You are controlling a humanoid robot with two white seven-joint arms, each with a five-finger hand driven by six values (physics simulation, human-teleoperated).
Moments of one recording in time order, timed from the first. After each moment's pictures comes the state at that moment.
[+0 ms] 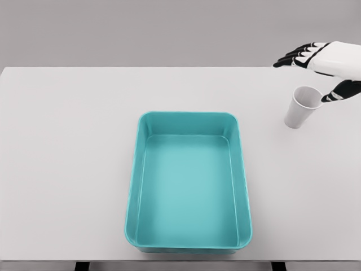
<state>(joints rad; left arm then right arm) 0.07 0.00 -0.11 -0.08 0.23 -0.04 -0.05 -0.73 -1.11 0.55 -1.72 0.11 -0.35 0.61</state>
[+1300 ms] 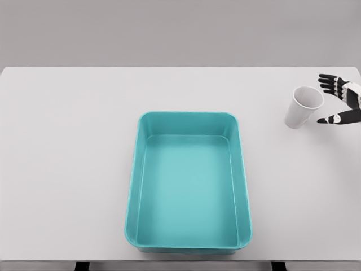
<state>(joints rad) 0.08 0.00 -0.11 -0.08 0.23 -0.04 -0.05 -0.65 -0.75 0.57 -0.68 -0.57 -0.45 0.61</state>
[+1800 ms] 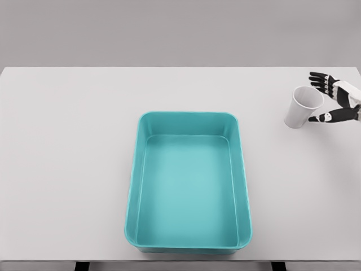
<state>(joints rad) 0.07 0.00 -0.11 -0.08 0.23 -0.04 -0.05 -0.66 -0.71 0.57 -0.68 -0.57 -0.46 0.61</state>
